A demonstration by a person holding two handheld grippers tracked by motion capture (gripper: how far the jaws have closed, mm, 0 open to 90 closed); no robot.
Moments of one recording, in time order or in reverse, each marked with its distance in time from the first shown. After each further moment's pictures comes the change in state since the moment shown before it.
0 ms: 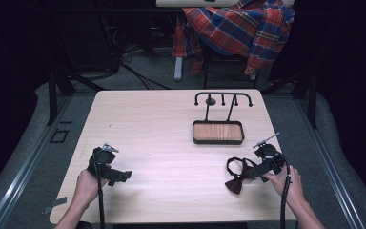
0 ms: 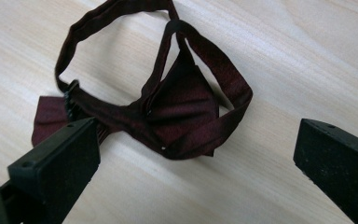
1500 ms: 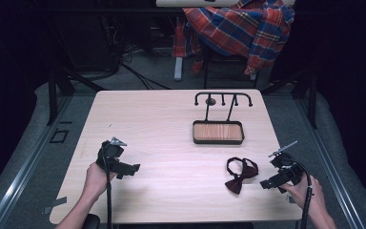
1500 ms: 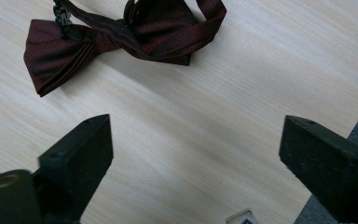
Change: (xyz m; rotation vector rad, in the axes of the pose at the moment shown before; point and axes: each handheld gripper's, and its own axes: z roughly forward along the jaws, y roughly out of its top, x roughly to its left) left arm -0.011 0.025 0.009 -0.056 -0.016 0.035; right arm -0.013 -0.044 -0.029 0.028 -0.014 -0.020
